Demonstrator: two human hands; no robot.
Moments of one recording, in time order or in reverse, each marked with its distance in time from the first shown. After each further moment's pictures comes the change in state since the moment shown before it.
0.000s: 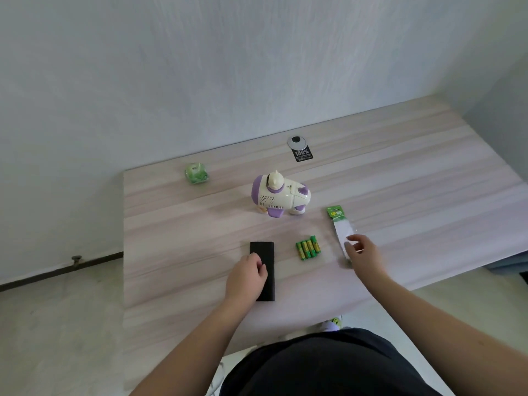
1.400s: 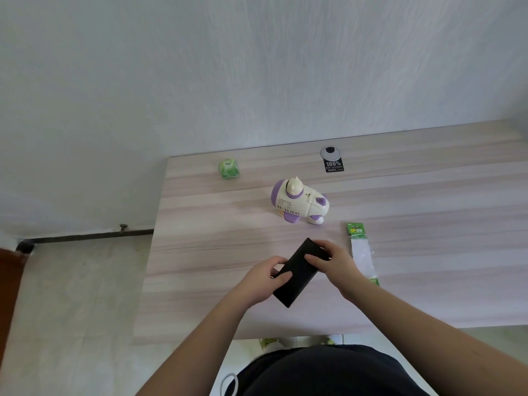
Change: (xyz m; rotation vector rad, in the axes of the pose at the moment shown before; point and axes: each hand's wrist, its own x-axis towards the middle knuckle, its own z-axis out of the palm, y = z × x) left_hand -0.031 0.048 -0.032 -0.511 -0.333 -0.153; right_hand -0.014 -0.059 0.028 0.131 -0.564 -0.122
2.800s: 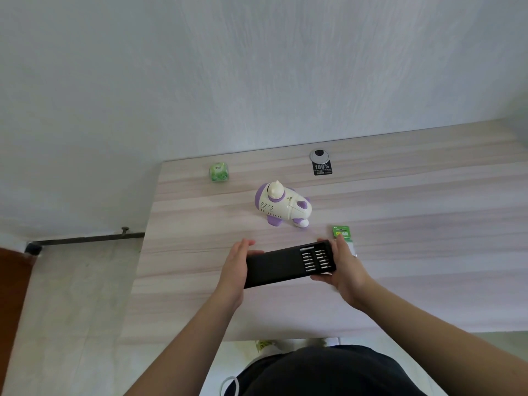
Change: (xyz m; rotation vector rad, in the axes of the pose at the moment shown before) left_hand -0.004 0.051 0.009 -0.682 0.514 -0.172; right_hand -0.022 -0.018 -0.051 0.575 -0.035 0.230
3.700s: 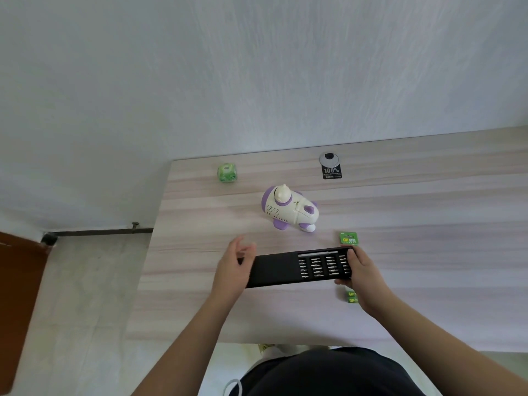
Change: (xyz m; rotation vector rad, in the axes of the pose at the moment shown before) left_hand 0.010 -0.006 -0.024 0.546 0.083 0.262; right_hand 0.020 0.004 -0.027 -0.267 0.144 -0.195
